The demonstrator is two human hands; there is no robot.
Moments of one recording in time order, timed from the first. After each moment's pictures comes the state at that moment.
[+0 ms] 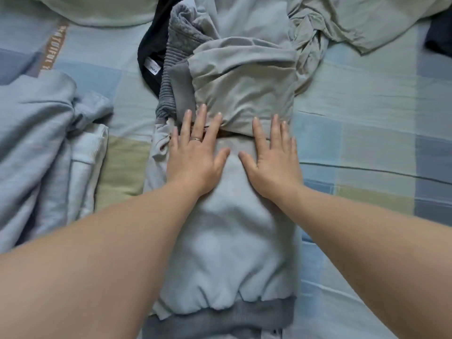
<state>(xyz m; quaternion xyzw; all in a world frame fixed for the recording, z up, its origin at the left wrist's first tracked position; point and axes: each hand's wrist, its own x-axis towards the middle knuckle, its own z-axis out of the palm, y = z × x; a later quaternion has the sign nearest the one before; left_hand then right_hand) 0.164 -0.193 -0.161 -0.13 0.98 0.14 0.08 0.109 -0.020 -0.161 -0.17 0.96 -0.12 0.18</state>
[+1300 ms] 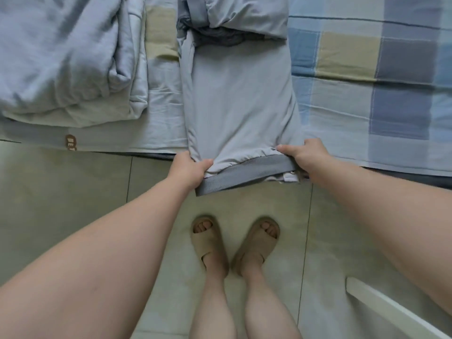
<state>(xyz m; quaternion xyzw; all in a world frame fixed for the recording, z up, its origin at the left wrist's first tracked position) 0.541 -0.149 -0.080 -0.41 0.74 0.48 0.23 0.444 0.103 -0.071 0.26 0.80 -0.43 0.34</state>
